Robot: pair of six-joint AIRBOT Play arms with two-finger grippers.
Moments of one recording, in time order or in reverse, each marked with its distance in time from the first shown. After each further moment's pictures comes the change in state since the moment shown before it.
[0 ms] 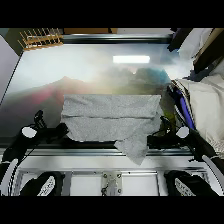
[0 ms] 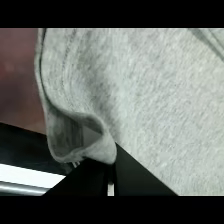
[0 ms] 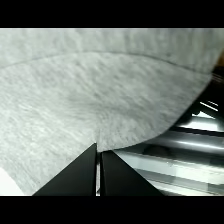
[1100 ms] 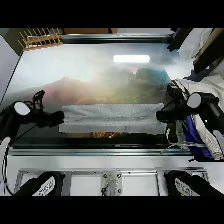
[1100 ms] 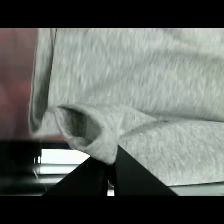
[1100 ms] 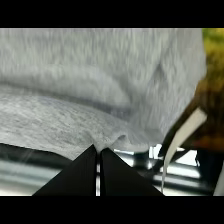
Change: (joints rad) left arm -0.091 -0.182 0.436 0.215 -0.307 0.013; right arm 0.011 -0.138 0.581 -0.359 0.264 0.087
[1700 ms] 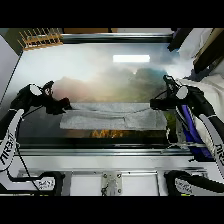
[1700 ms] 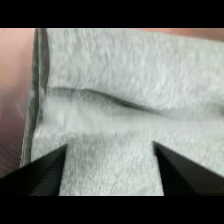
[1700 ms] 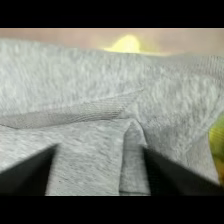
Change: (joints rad) left arm -0.022 -0.386 0.303 -0.037 0.032 -0.003; right arm -0.001 -0.220 0.098 0.082 -0.287 -0.003
